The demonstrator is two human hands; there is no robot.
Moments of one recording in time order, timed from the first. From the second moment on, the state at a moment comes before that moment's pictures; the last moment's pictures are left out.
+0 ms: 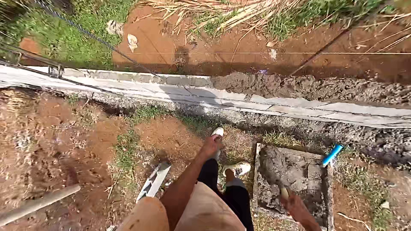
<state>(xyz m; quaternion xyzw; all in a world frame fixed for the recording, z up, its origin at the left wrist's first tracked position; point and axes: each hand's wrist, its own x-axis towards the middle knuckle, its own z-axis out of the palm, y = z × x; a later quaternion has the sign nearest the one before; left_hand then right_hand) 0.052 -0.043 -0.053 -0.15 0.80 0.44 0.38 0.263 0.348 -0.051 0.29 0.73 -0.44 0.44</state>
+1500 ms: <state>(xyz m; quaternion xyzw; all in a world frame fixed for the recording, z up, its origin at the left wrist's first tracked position) -0.275 -0.191 -0.062 0.04 0.91 0.36 0.22 -0.212 0.119 0.034 -0.02 0.97 0.07 0.25</state>
